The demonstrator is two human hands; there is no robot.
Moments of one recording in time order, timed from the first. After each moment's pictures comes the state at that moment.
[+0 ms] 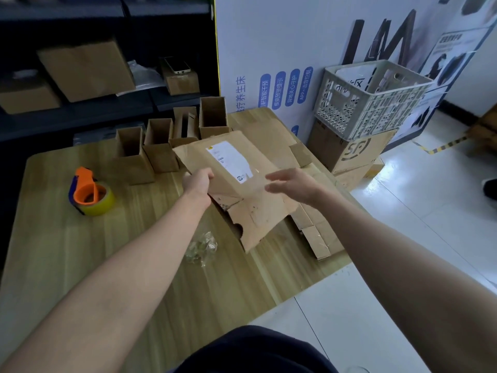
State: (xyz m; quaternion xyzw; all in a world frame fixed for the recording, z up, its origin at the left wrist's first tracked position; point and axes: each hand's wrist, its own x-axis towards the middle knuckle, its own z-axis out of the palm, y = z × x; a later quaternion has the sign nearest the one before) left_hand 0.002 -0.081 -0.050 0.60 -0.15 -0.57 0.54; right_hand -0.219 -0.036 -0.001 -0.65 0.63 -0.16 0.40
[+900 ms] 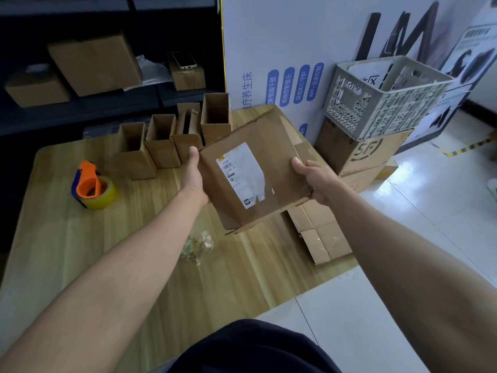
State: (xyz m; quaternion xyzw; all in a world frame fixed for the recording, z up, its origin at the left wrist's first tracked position) left_hand -0.004 -0.077 -0.043 0.52 -0.15 -0.68 0.48; right_hand -0.263 -0.066 -0.015 -0.39 0.68 -0.33 0.53
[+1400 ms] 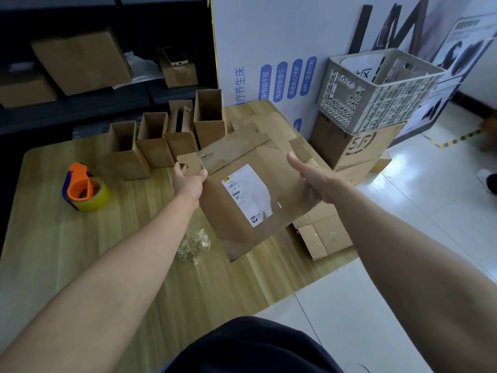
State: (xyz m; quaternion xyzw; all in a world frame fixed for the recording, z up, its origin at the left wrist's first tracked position) left_hand 0.006 -0.087 -0.082 0.66 -0.28 -0.48 0.51; right_hand -0.271 -0.062 -0.013 -0.39 0.72 -0.21 0.54
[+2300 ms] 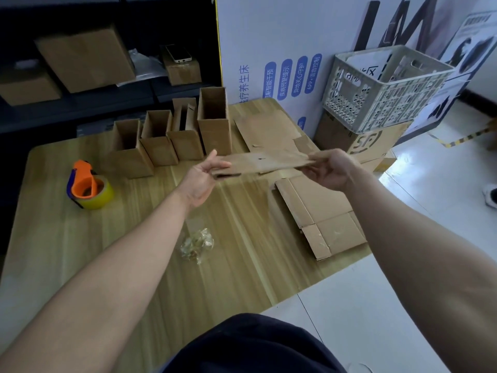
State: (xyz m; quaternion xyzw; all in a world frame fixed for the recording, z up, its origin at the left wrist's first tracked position) left_hand -0.001 -0.067 -0.036 0.43 -0.37 -0.68 0.46; right_hand -0.290 -0.076 0.002 -0.15 0.52 -0.46 0.70
